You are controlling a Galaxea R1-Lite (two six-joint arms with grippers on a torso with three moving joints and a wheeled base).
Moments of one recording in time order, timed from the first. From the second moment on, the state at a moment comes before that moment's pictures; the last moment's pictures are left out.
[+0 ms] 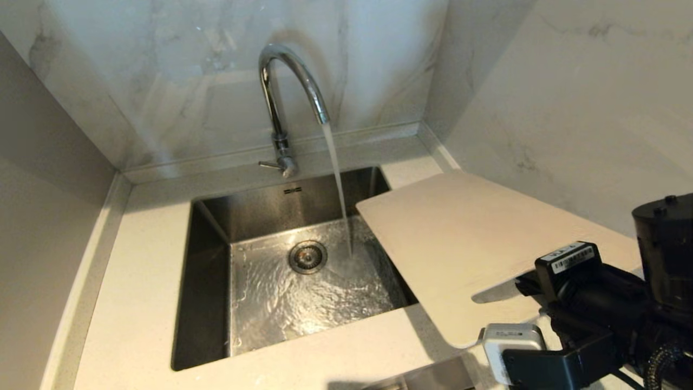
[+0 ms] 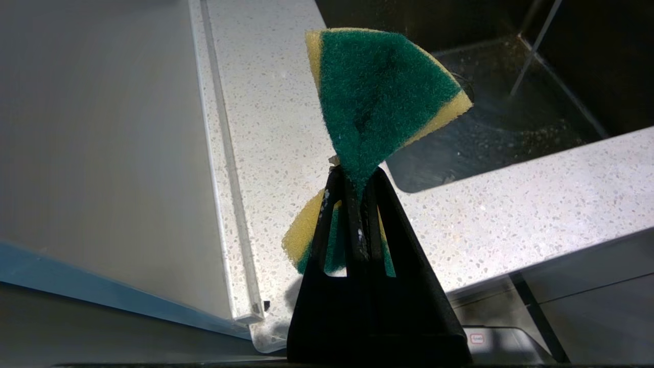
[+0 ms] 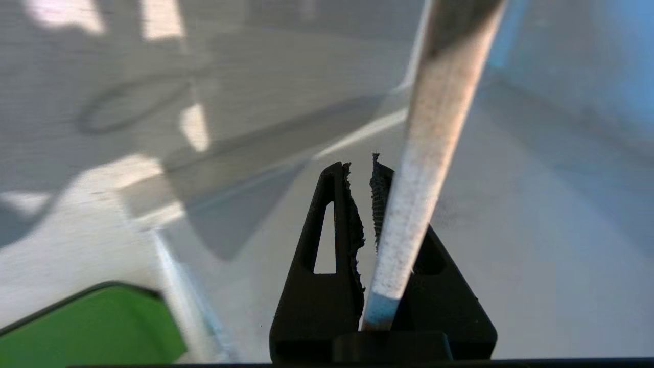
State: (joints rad) left arm 0.00 0.00 0.00 0.00 0.00 -0.01; right arm 0.55 1.20 -0.74 0.02 -0.41 -1.65
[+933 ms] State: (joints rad) left arm 0.00 0.00 0.00 0.00 0.00 -0.01; right arm 0.55 1.30 -0.81 0.02 -0.11 -1.80
